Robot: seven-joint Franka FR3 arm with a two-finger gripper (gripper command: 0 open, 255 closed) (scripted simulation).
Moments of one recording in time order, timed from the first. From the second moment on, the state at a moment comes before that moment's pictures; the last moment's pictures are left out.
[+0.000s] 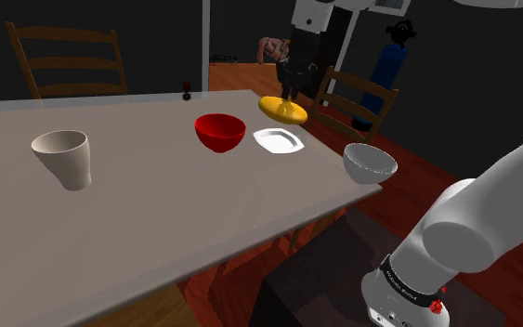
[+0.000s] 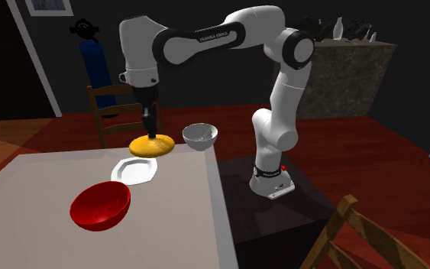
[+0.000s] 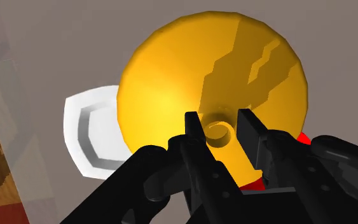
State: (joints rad) arm 0.02 -0.24 0.00 -1.98 0.06 1.74 0.16
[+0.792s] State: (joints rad) arm 0.08 0.25 0.06 -1.34 0.04 1.60 0.29
